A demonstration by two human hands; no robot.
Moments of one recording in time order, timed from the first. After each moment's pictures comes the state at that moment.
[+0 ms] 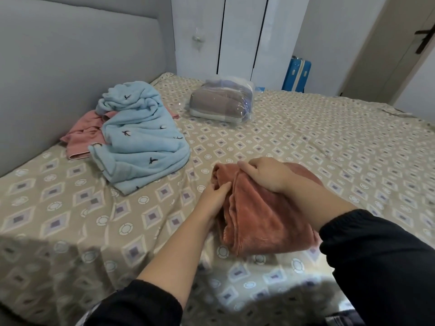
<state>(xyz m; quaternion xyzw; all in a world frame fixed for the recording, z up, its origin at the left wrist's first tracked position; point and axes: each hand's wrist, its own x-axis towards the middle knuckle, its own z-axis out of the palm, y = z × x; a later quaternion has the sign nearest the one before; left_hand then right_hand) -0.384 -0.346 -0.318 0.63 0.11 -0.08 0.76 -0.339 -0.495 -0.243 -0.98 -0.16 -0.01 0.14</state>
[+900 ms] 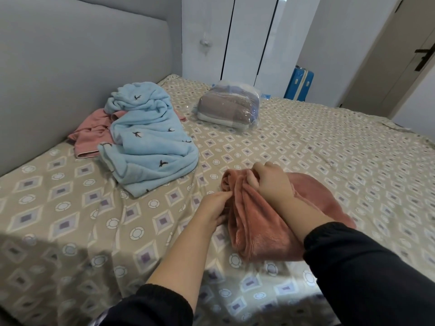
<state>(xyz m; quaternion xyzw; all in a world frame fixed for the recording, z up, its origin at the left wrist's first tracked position) -0.376 -0.327 -0.323 0.53 0.16 -0.14 0.82 -0.324 -0.474 -0.282 -0.95 -0.18 -0.22 0.14</state>
